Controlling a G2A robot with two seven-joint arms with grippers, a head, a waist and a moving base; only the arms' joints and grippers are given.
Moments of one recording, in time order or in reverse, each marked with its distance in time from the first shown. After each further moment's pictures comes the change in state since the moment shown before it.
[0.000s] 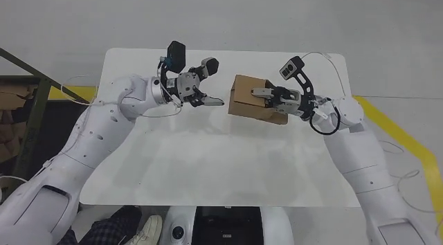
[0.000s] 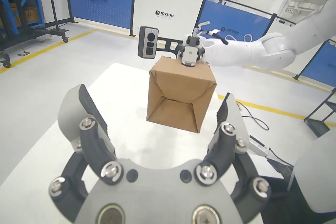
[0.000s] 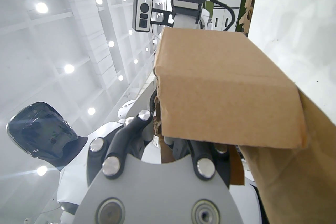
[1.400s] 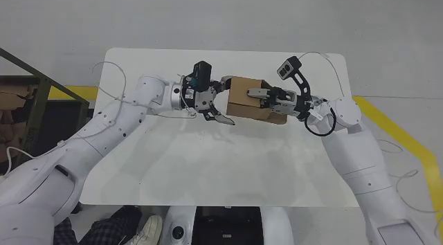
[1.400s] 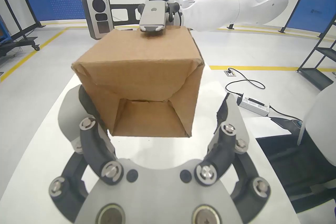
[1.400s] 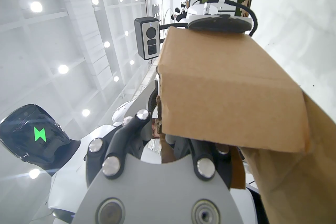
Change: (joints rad) left arm -0.212 -0.029 0.359 0.147 0.356 0.000 0.429; right arm -0.007 -0.001 -0.017 -0.027 -0.032 -0.014 -0.046
